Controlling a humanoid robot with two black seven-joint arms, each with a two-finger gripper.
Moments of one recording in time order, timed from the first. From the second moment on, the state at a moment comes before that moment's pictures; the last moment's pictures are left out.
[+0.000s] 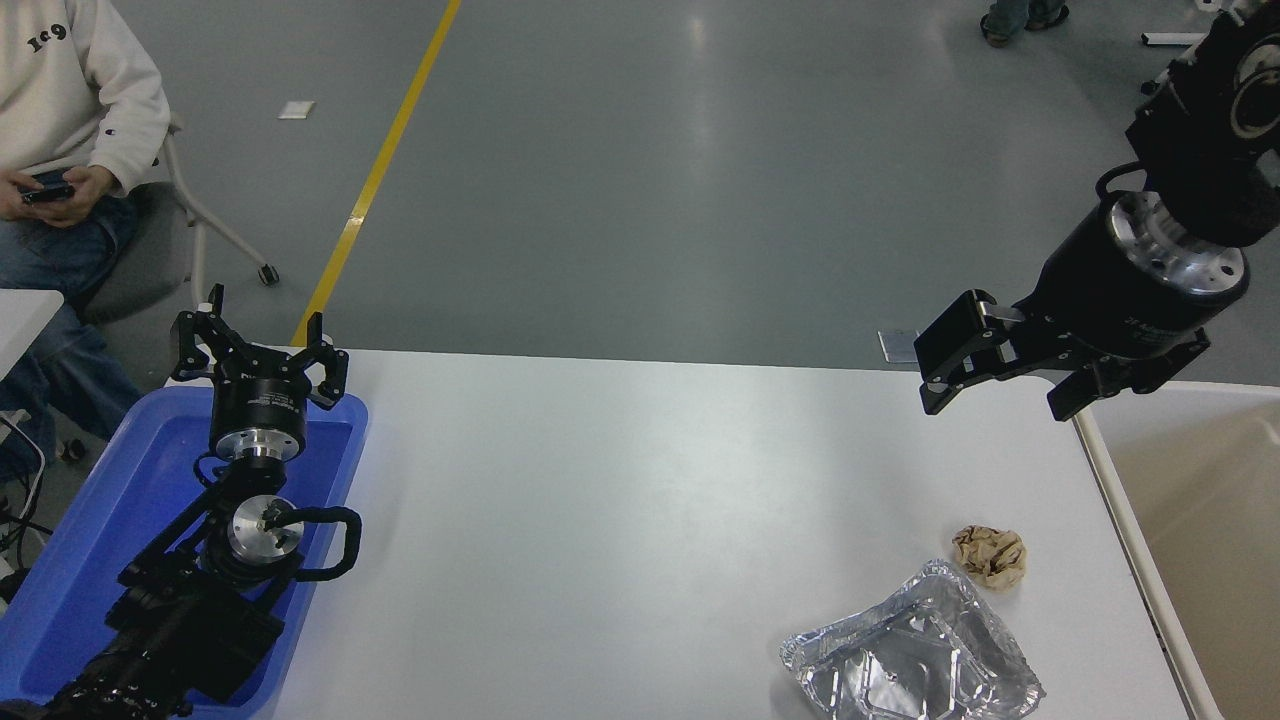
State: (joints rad) left arm -0.52 0.15 -1.18 -0.59 0.09 -0.33 -0.55; right arm 2.47 -0.34 -1.36 1.60 -0.07 0.79 0.00
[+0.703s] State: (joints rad) left arm -0.52 0.15 -1.18 -0.59 0.09 -0.33 -0.55; right arm 2.47 -0.36 -1.35 1.59 -0.08 0.79 0.00
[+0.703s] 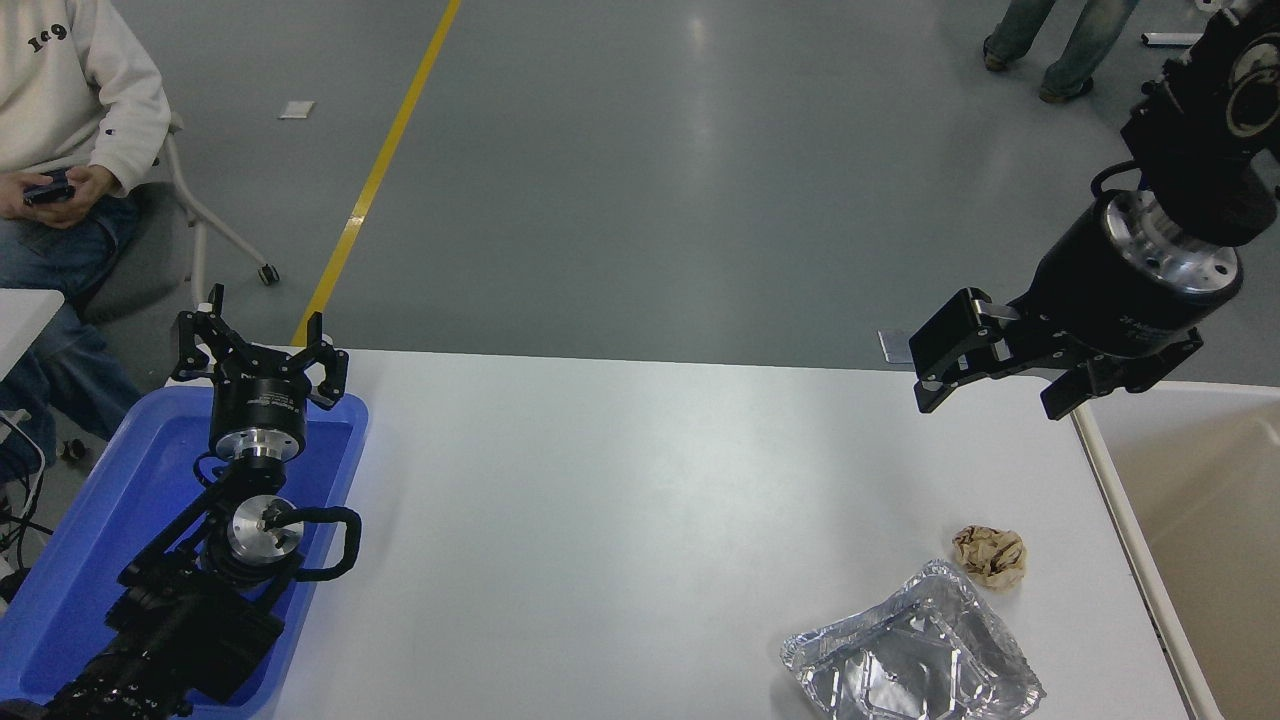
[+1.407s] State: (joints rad) left arm -0.52 0.15 -1.18 -0.59 0.09 -0.33 -0.55; right arm 2.20 -0.81 -1.22 1.60 -0.50 0.77 0.00
